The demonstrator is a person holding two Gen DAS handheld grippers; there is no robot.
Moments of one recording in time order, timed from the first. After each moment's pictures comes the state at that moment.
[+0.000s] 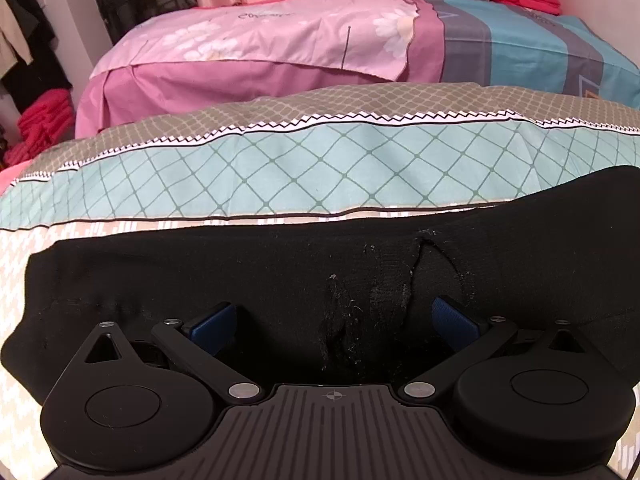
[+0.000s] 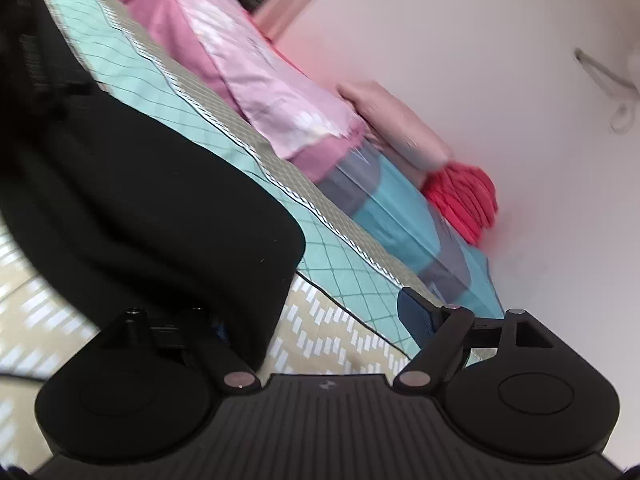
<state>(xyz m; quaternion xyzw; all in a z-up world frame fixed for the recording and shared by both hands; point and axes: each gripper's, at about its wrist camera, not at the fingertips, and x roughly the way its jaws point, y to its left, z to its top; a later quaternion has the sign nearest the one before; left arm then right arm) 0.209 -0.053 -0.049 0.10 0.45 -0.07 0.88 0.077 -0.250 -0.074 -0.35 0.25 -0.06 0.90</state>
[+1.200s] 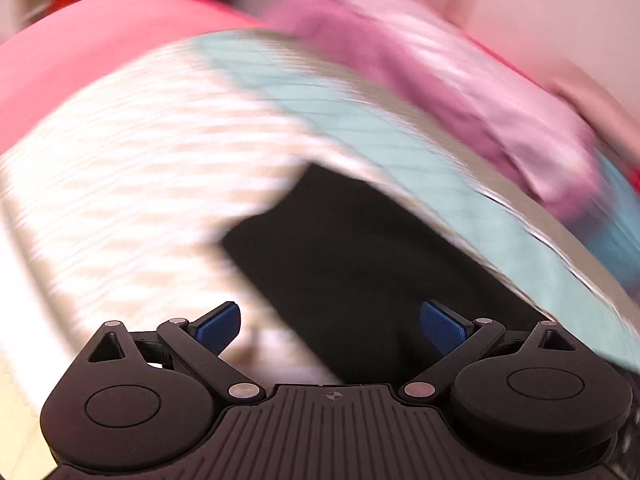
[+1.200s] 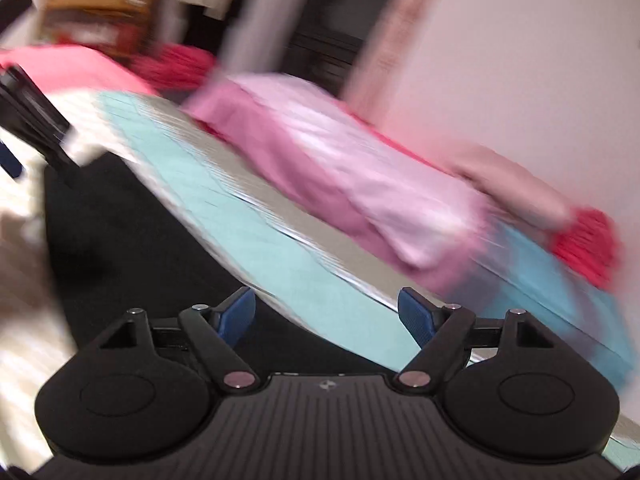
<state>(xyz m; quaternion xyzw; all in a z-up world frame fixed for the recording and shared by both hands) 0.152 0.183 0.001 -0.21 0.45 0.13 0.86 0.126 -0.109 -0.002 -0.20 0.22 0.16 0.94</state>
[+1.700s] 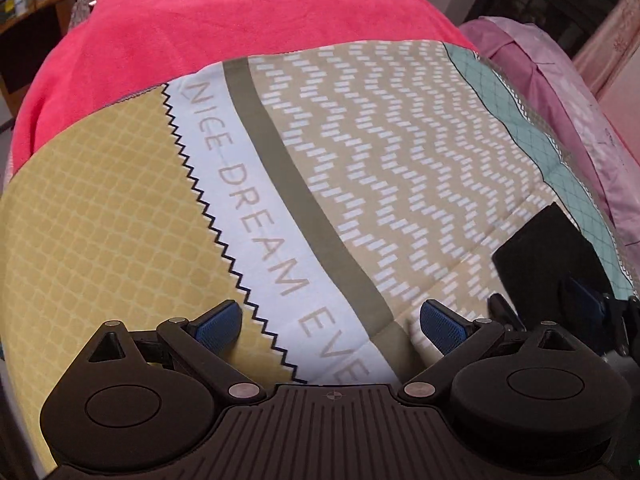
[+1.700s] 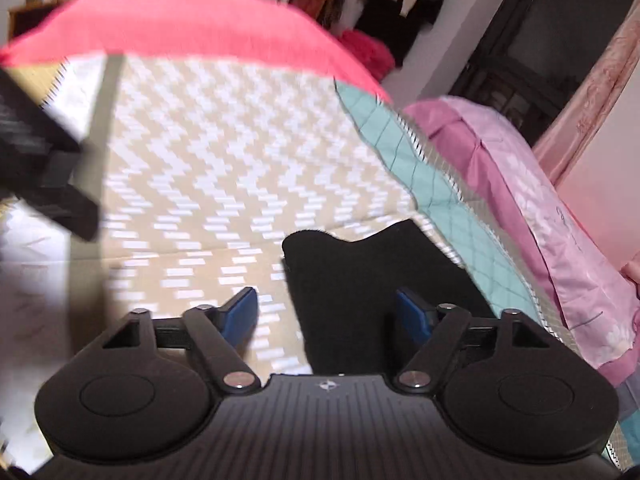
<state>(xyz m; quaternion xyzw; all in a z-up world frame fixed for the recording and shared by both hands) 0.048 0.309 -0.017 -0.28 0.44 0.26 0.81 0.136 0.169 -0.058 -0.31 0.26 0.31 0.86</state>
